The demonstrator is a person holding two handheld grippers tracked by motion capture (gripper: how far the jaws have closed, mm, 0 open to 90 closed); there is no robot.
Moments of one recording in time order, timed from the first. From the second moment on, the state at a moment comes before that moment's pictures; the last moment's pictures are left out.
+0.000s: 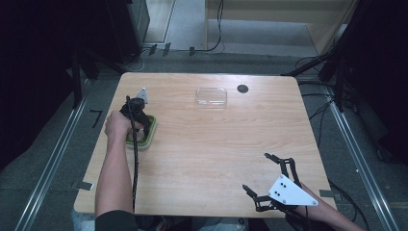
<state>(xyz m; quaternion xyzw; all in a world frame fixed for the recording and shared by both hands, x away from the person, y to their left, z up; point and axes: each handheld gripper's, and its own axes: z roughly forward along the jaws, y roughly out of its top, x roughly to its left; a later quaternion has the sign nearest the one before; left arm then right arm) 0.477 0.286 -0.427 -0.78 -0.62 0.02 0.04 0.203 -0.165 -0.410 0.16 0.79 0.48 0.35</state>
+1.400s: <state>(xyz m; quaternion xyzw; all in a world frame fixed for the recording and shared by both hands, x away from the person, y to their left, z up) 0.403 0.270 -0.368 -0.82 -0.58 -0.01 0.04 0.200 -0.165 -0.410 0.16 0.79 0.47 0.35</state>
